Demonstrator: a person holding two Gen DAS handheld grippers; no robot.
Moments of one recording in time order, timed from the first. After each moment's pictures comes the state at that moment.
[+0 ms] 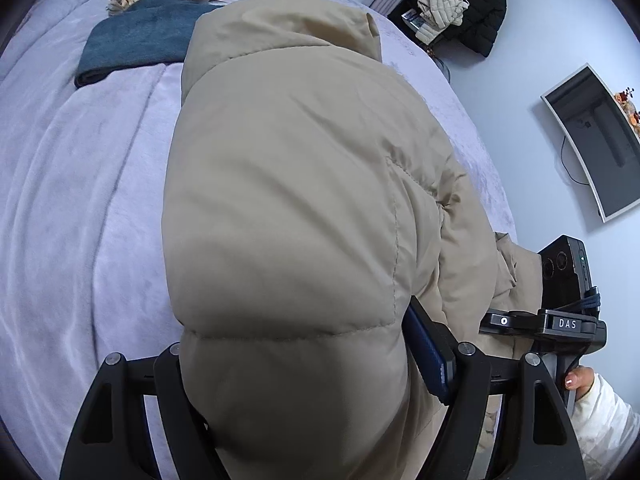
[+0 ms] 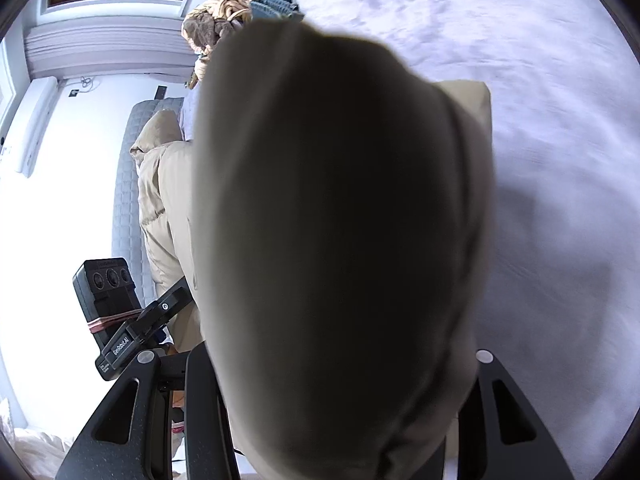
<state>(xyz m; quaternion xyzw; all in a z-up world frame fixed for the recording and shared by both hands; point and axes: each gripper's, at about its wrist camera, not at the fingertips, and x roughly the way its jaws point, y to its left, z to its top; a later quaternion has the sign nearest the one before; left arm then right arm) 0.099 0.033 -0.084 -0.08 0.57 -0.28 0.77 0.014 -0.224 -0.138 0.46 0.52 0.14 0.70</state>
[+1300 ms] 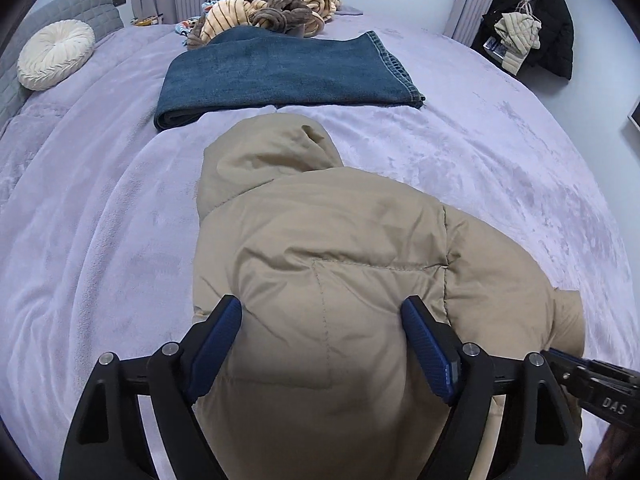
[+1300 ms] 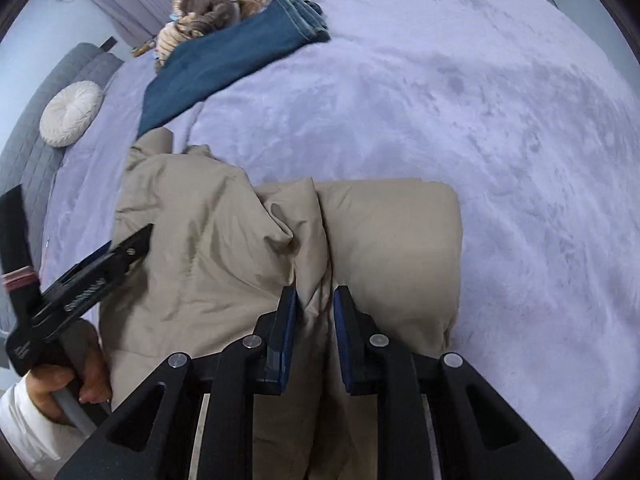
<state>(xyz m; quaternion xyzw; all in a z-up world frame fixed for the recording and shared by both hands) 0.187 0.060 -0.152 0.00 0.50 -0.13 0.85 0.132 -0.148 -0.162 0.24 0.55 -0.03 0.80</state>
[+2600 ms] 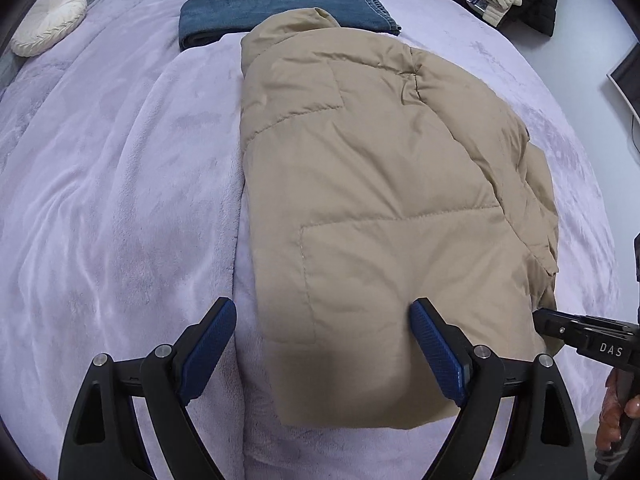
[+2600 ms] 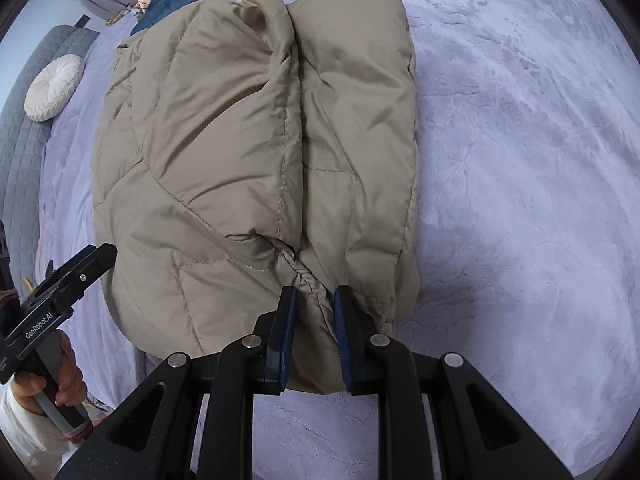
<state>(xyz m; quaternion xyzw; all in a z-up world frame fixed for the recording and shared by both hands) 0.062 0.125 -0.141 0.02 0.59 -0.16 0.79 0.015 -0.103 -0.154 0.24 0.63 -0.03 0.74</state>
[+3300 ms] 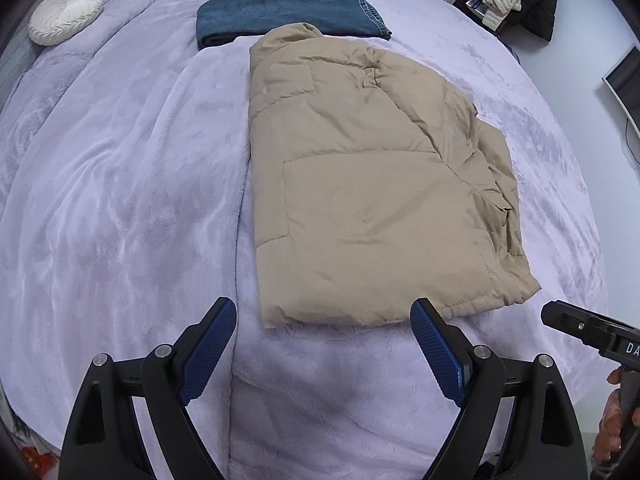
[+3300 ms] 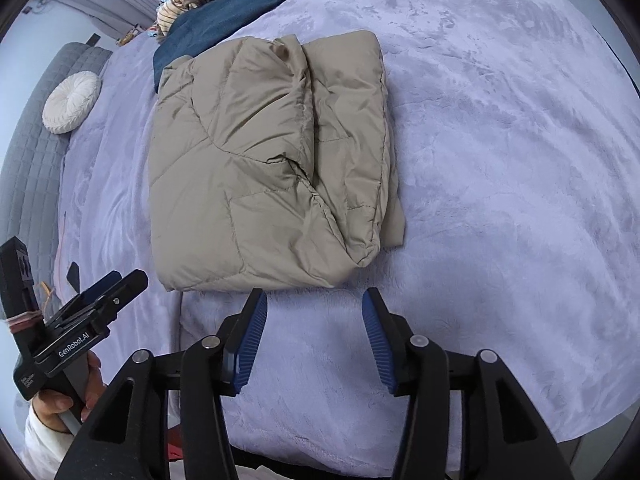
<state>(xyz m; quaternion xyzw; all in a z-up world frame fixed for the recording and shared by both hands) -0.009 0.132 -0.090 0.00 0.59 -0.15 0.79 -0.050 -0.089 -0.089 0.25 0.59 -0.03 0.77</state>
